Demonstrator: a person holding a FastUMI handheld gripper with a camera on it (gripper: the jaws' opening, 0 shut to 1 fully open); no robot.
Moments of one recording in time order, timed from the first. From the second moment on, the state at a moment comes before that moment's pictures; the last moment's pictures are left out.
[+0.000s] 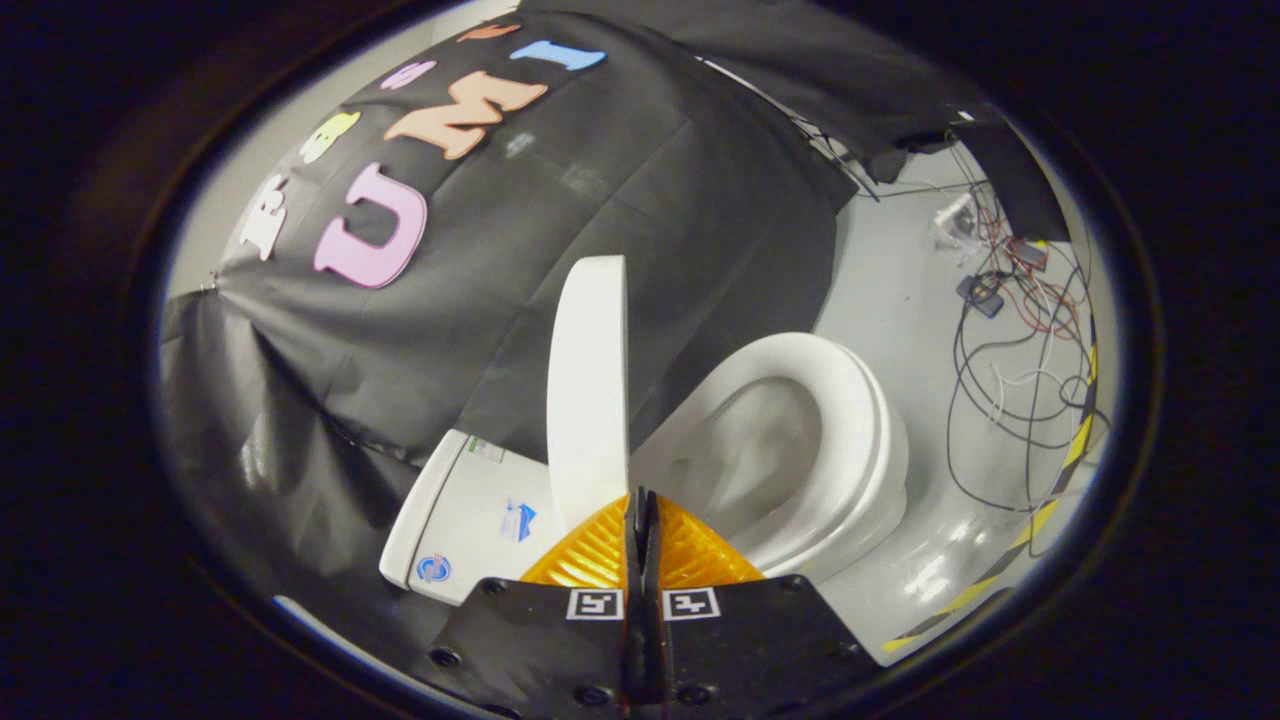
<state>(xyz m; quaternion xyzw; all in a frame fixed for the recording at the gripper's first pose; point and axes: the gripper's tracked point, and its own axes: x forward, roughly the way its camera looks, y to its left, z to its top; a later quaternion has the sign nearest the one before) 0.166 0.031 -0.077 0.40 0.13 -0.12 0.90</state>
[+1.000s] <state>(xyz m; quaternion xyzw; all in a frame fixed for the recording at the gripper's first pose) 0.188 0.084 -0.022 0.31 0.13 -0.09 0.94</state>
